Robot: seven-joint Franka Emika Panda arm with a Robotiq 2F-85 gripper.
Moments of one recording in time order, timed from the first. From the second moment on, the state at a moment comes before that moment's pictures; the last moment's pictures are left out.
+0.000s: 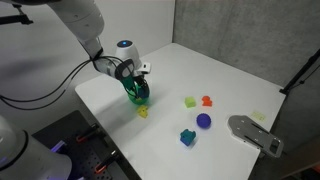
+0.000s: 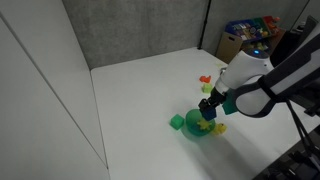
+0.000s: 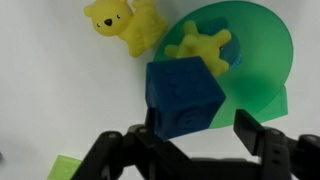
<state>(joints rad) 0.27 0.50 -0.05 -2.32 0.03 3.05 0.33</state>
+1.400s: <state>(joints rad) 0.22 0.27 -0.15 -2.24 -0.06 2.65 0.34</state>
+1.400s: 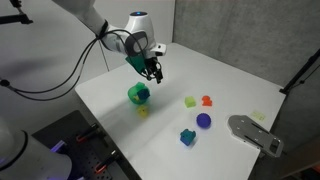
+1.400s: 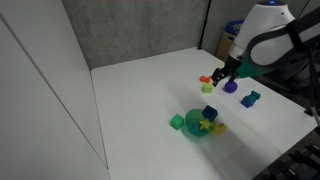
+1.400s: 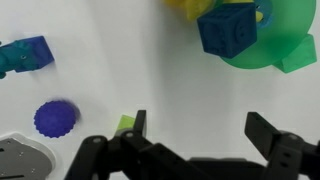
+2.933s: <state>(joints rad) -0.03 -0.15 -0.09 -2.13 0.01 1.96 -0.02</state>
